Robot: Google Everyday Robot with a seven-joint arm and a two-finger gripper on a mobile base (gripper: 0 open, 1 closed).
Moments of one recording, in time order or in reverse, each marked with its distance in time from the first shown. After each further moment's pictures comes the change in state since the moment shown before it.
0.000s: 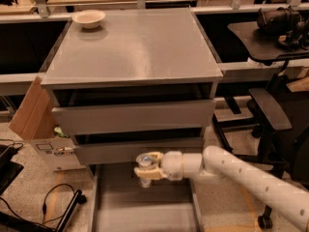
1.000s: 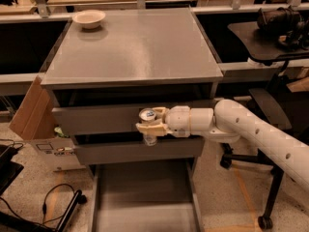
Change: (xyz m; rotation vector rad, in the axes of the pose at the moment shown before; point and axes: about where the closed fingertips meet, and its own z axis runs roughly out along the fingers) arm -0.183 -0.038 -0.029 0.084 0.033 -0.129
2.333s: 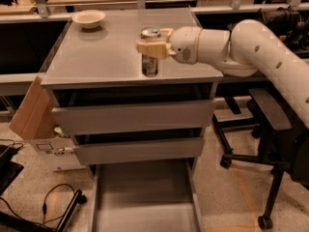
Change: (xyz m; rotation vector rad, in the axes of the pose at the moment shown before) arm -0.221 -0.081 -0.032 0.173 -0.082 -0.021
